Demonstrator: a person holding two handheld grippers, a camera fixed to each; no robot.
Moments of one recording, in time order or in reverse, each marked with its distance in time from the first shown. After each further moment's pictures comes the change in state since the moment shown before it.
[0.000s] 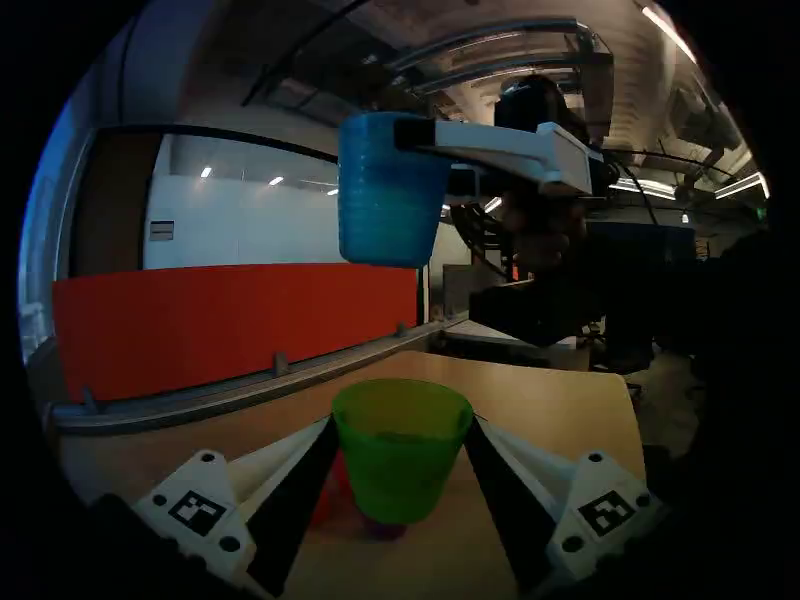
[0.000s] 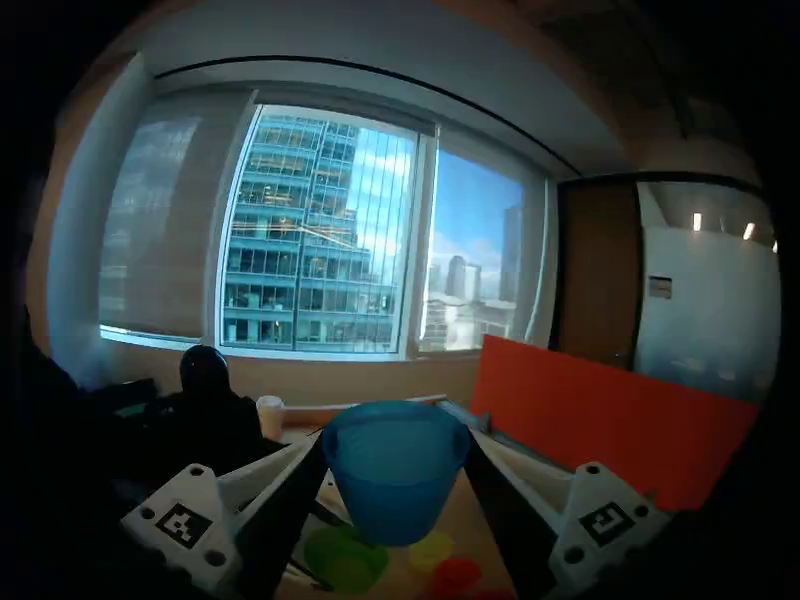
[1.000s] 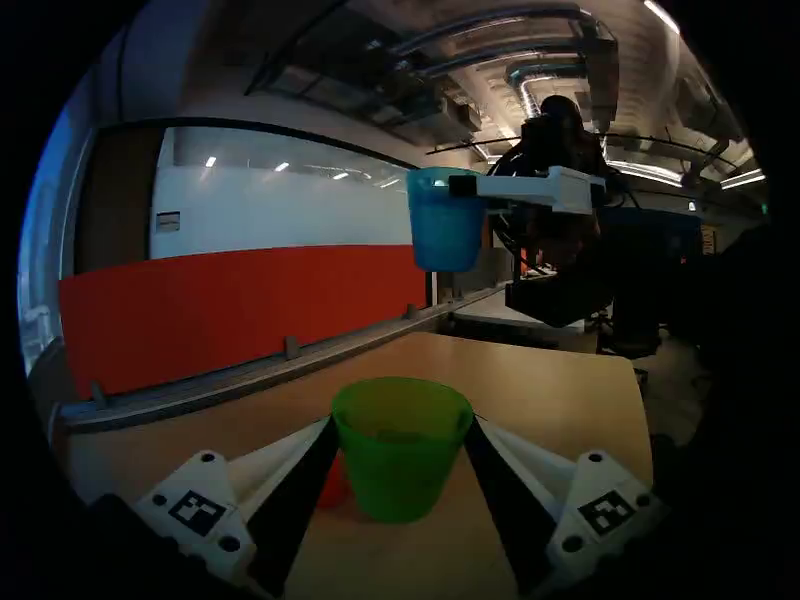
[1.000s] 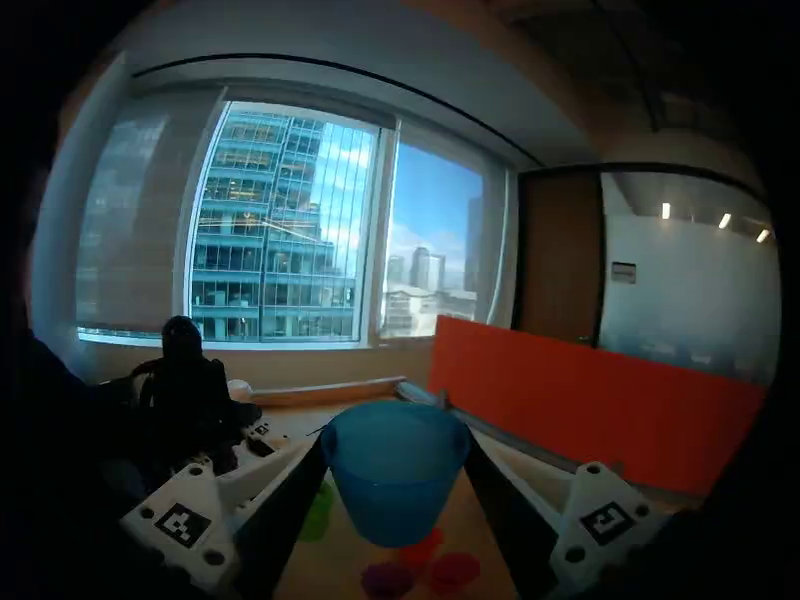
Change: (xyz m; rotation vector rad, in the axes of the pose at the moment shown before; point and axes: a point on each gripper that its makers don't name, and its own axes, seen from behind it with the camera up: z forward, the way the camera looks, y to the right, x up) left arm -0.018 -0.013 -0.008 0.029 -0.065 0.013; right arm -0.036 0.052 -0.061 -0.128 -0.026 0.031
